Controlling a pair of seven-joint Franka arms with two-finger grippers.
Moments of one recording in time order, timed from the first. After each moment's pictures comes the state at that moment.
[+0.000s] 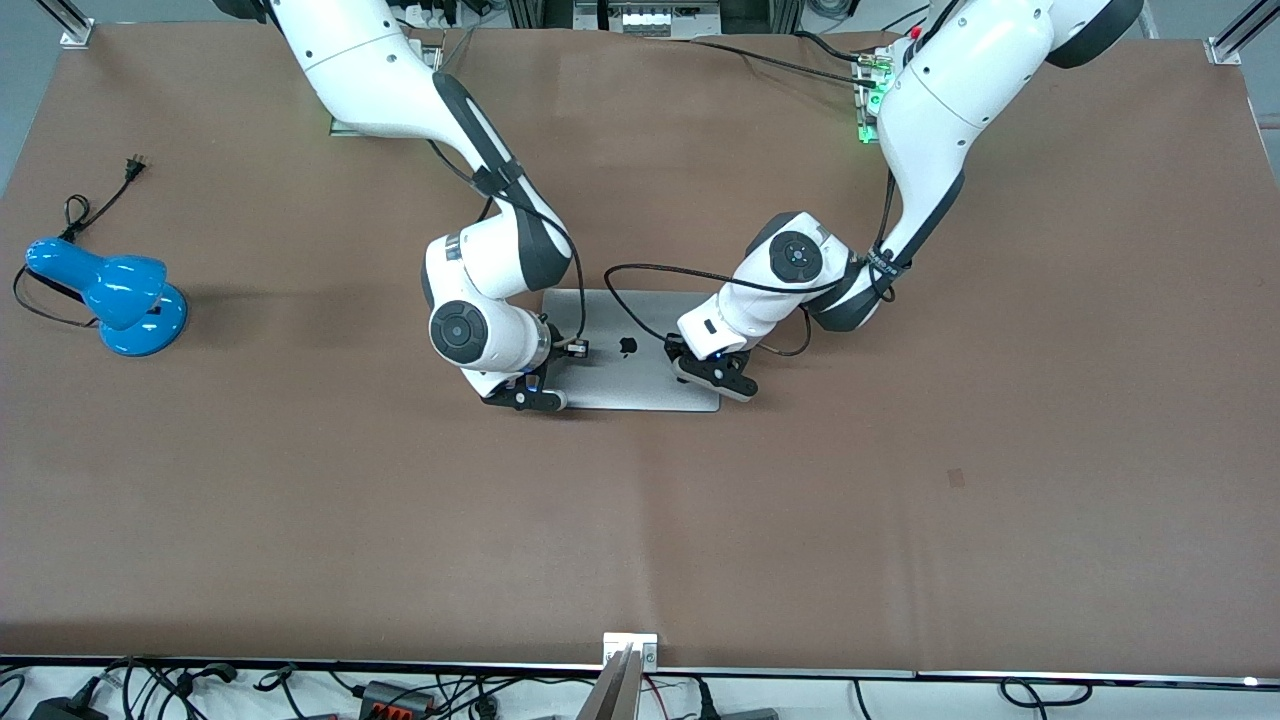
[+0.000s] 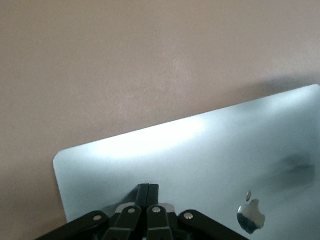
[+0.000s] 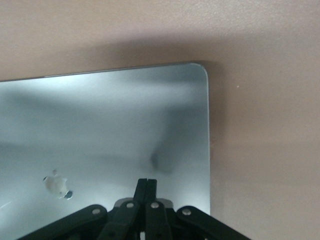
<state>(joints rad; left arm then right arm) -0.22 0.75 -0.43 -1.87 0.19 2.89 -0.44 0.62 0.73 -0.09 -1.60 0.43 2.16 0.39</state>
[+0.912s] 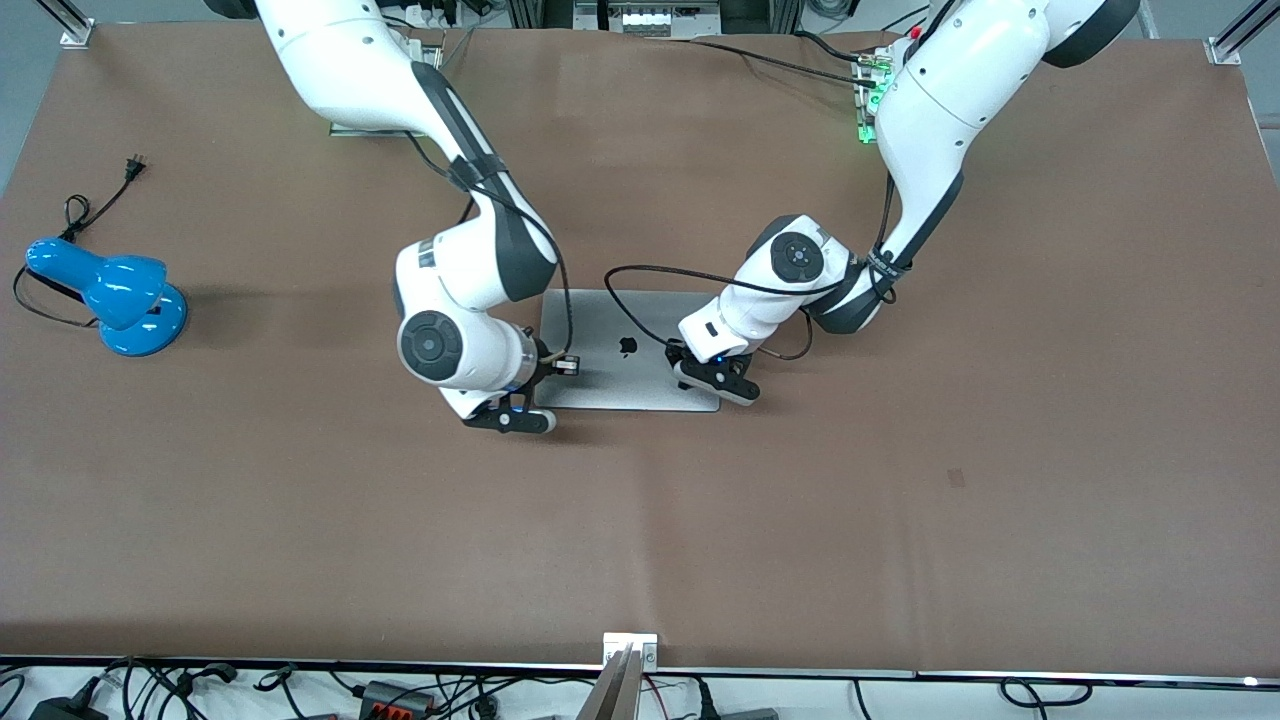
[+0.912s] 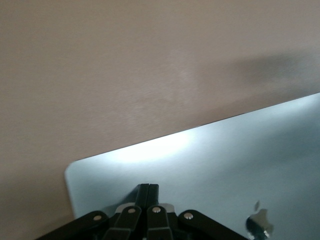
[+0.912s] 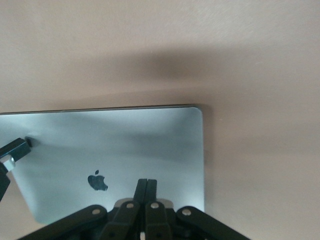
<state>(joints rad) -0.23 0.74 -0.41 -1.84 0.19 2.82 -0.43 0.62 0.72 -0.17 -1.40 0.43 1.96 0.39</state>
